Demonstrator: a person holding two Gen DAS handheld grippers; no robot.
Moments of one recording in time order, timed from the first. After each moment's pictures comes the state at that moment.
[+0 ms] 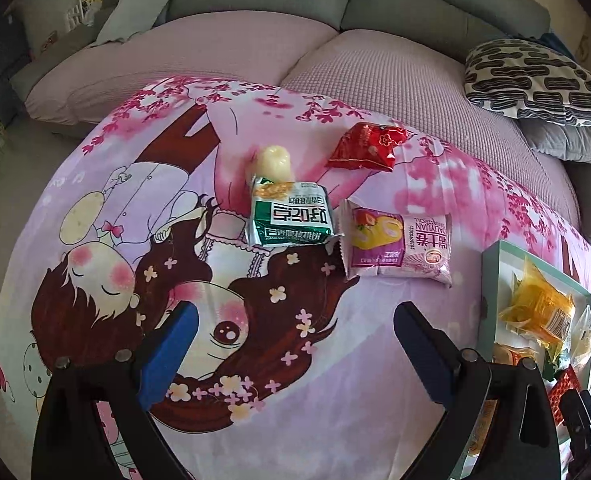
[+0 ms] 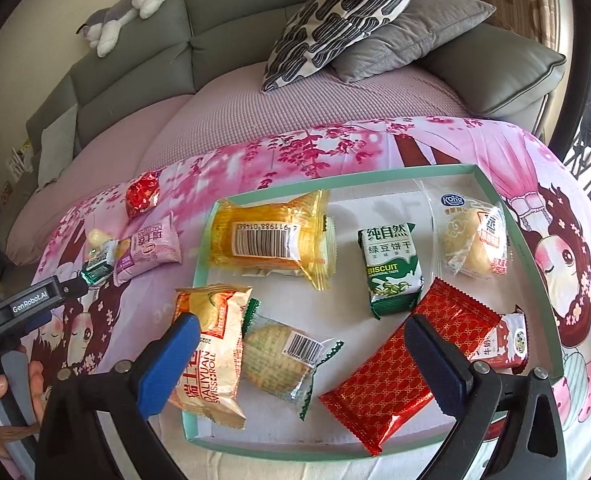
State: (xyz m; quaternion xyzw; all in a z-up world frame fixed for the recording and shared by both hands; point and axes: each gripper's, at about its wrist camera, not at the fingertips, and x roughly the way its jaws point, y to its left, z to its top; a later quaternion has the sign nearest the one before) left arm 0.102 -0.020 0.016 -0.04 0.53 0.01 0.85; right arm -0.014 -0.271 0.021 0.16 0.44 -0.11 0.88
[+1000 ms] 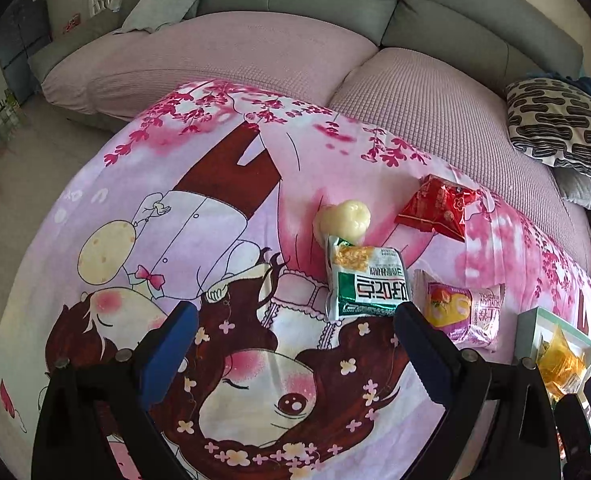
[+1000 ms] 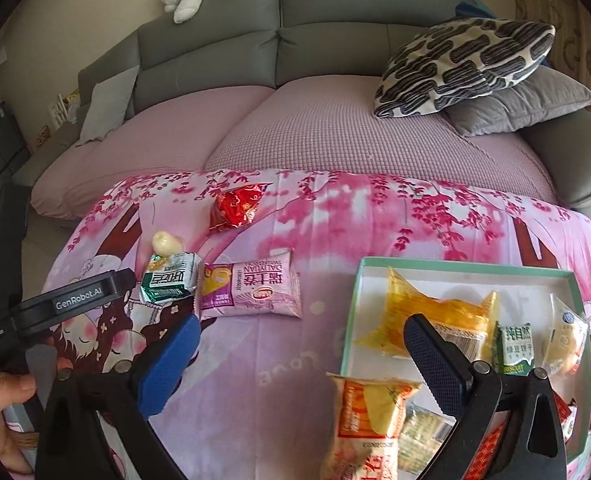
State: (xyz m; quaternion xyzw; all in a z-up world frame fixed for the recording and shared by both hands) left arm 0.150 0.038 0.014 -0.07 0.52 0.04 0.85; right arm 0.086 -0.166 0.041 0.07 0.43 -0.03 0.90
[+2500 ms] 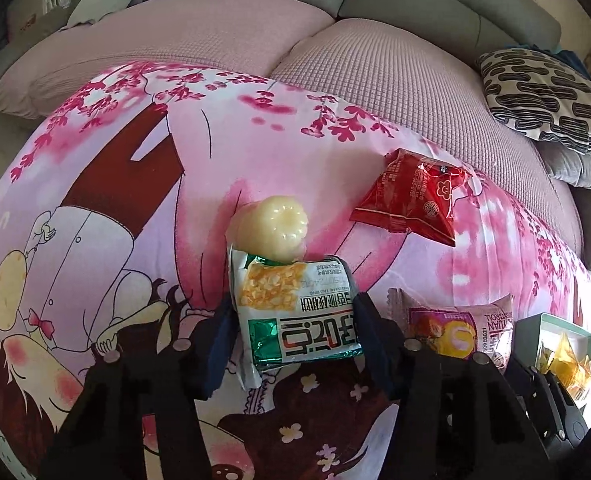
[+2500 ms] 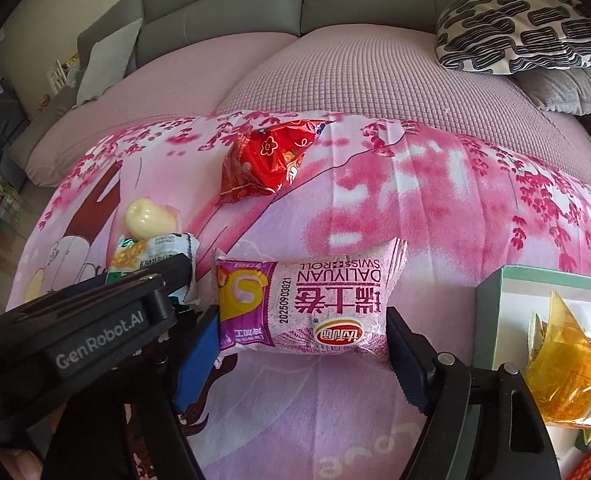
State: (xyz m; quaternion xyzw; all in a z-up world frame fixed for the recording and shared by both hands) left arm 0.200 0.004 -0.029 -0.07 0.54 -0.04 0.84; right arm 0.159 -0.130 -0.036 0.07 0.49 0.00 0.87
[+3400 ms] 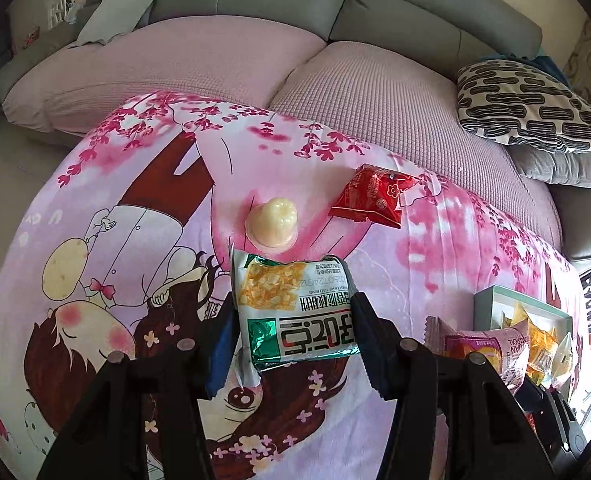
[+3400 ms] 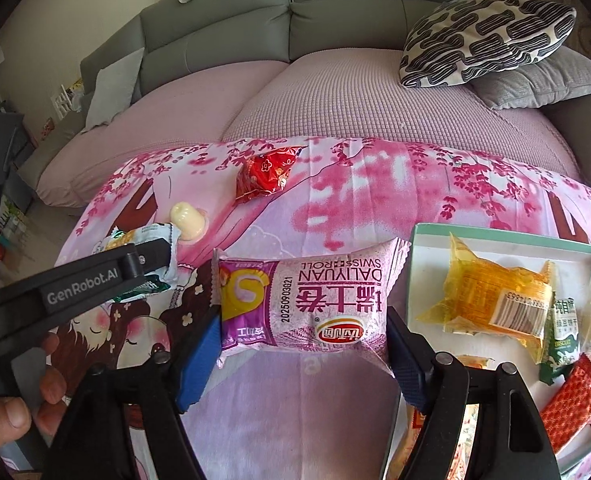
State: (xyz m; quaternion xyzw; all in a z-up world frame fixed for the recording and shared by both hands) left arm 0.145 0.007 0.030 -0.06 0.52 -0.04 0.85; right arm 0.079 -0.146 0.025 0.10 0.46 -0.01 0.88
